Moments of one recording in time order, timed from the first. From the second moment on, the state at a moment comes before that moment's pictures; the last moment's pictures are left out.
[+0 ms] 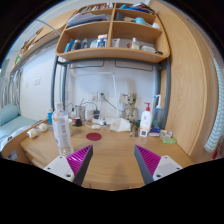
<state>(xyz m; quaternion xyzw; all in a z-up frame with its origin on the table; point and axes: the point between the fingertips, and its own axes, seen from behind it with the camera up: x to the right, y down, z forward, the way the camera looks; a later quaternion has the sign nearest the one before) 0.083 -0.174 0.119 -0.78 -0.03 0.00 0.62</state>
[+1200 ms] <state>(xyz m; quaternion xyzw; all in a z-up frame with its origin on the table) -0.125 -0.047 0.111 -0.72 -0.08 0.05 0.69</state>
